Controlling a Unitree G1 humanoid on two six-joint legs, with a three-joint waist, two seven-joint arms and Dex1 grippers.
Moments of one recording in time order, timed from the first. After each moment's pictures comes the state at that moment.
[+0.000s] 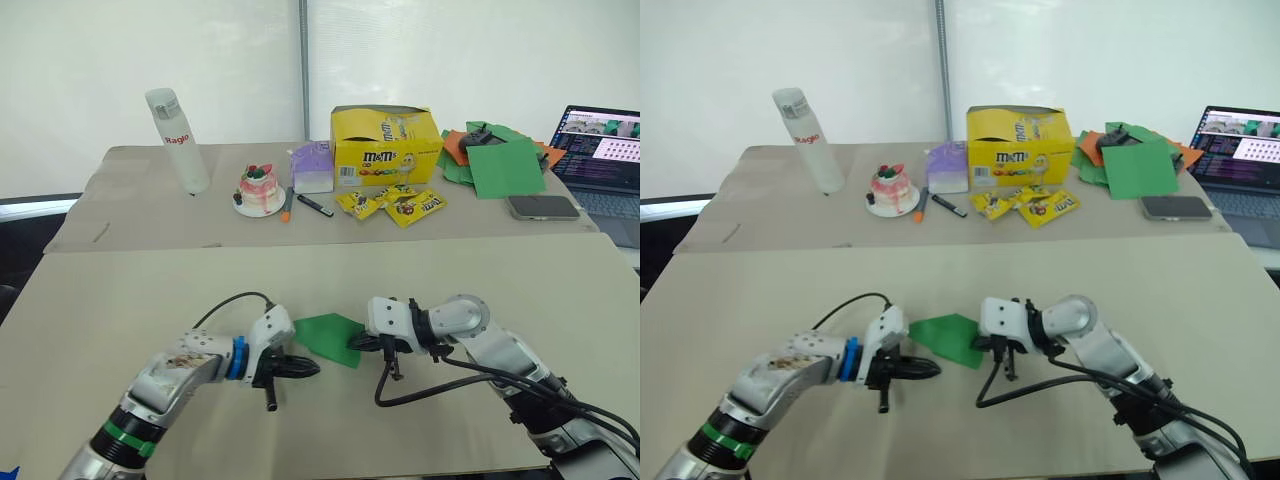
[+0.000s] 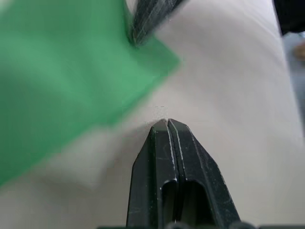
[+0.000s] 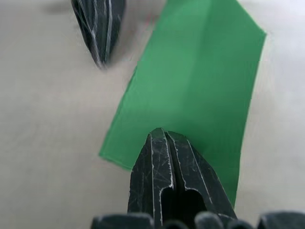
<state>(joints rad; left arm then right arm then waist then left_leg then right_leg) -0.19 0.70 -0.27 -0.29 -0.47 0.79 -1.08 -0.38 -0.63 0.43 -0.14 0.00 0.27 1.14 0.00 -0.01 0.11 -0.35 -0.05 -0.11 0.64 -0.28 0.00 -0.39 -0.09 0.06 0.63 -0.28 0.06</state>
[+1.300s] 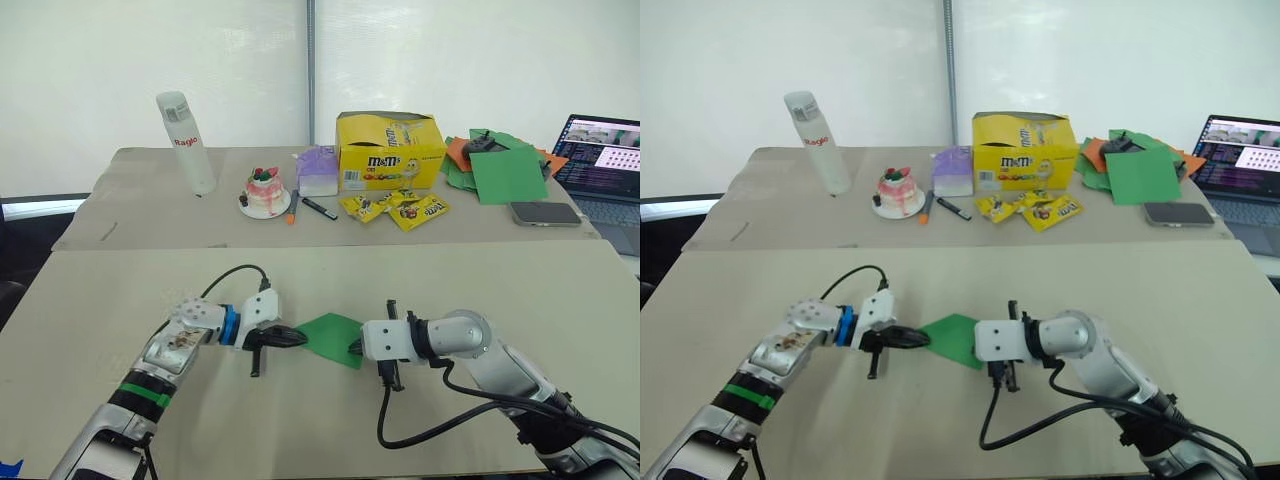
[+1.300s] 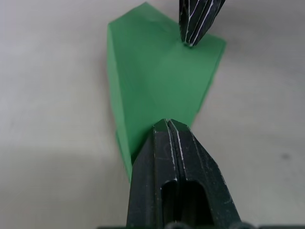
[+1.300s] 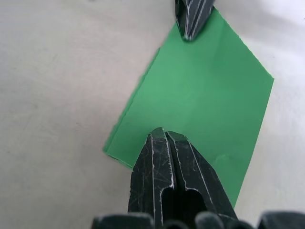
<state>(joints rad) -0.40 0.56 -0.30 0.22 -0.22 0.13 -1.26 -0.30 -0.65 0.46 -0.26 -0.18 0.17 1.06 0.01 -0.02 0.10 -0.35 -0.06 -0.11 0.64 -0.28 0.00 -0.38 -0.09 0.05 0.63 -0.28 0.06</state>
